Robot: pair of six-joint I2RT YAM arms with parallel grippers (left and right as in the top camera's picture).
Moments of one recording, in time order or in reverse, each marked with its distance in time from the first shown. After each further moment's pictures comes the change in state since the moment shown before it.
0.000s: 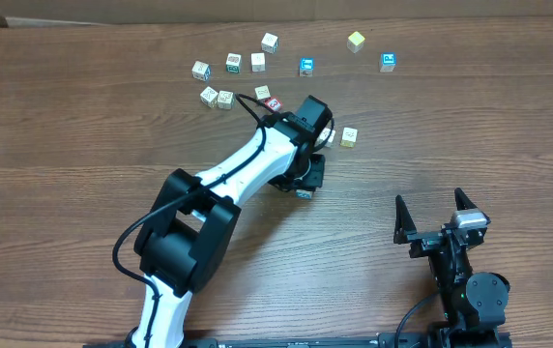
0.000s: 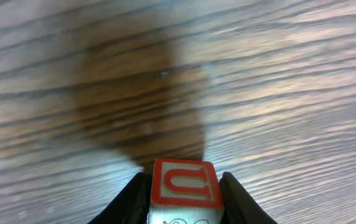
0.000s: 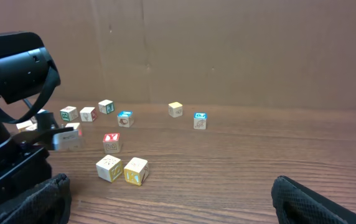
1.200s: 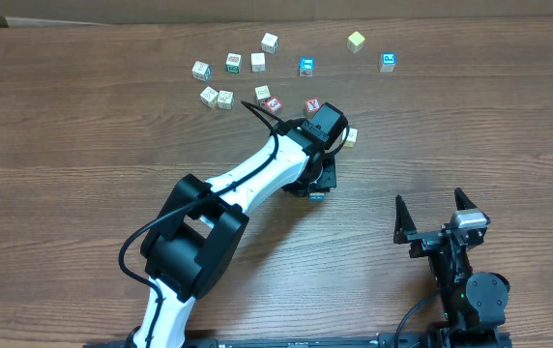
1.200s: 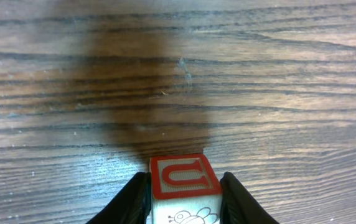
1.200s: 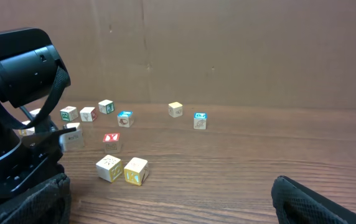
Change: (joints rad) left arm -0.055 0.000 0.000 0.030 -0.029 -0.258; right arm 0.000 0.000 0.000 0.000 0.000 0.000
